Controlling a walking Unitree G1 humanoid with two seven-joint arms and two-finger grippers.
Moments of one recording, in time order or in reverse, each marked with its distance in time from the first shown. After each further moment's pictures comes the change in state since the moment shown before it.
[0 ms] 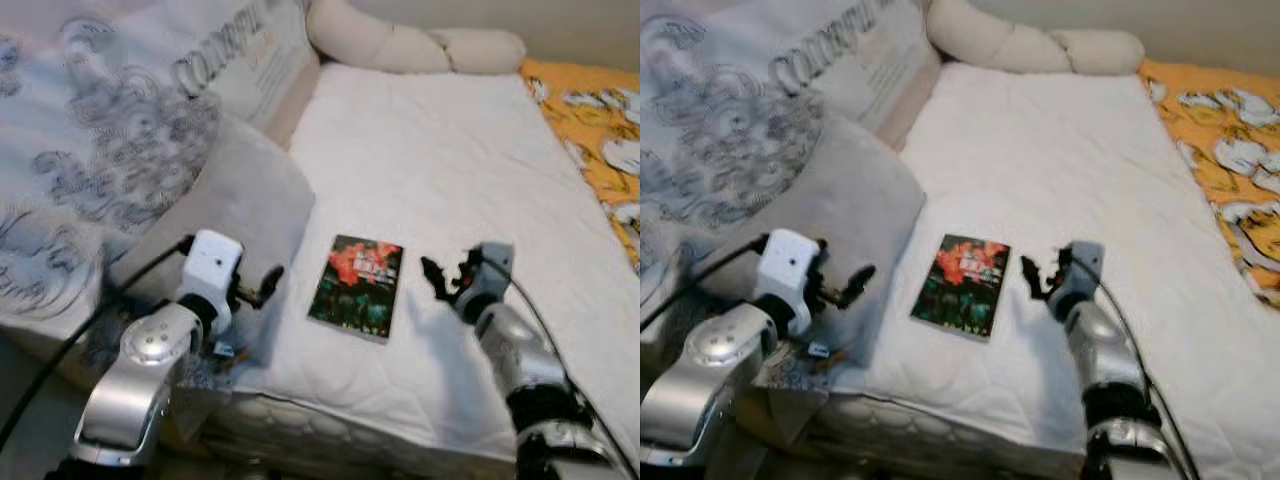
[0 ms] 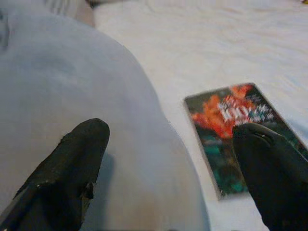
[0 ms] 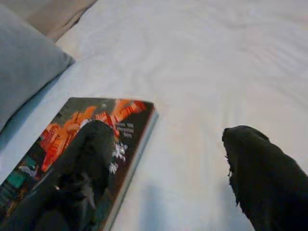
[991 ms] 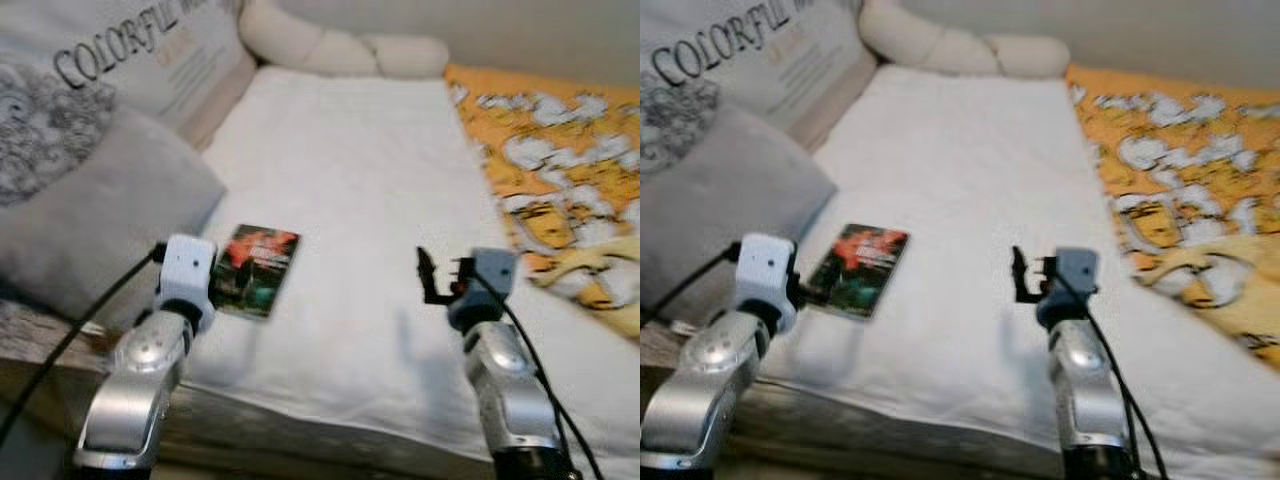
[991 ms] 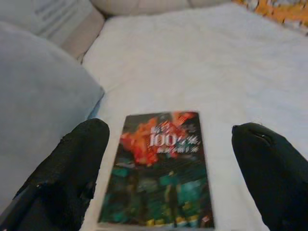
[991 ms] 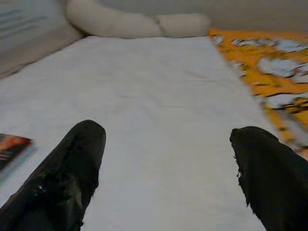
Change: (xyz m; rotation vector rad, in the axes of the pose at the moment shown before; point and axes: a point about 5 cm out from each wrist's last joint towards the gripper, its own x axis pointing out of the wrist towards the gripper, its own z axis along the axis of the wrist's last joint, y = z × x) left arm -0.004 0.020 -0.012 -0.034 -0.001 0.238; right arm -0.035 0.040 0.013 -0.118 -0.212 -0.058
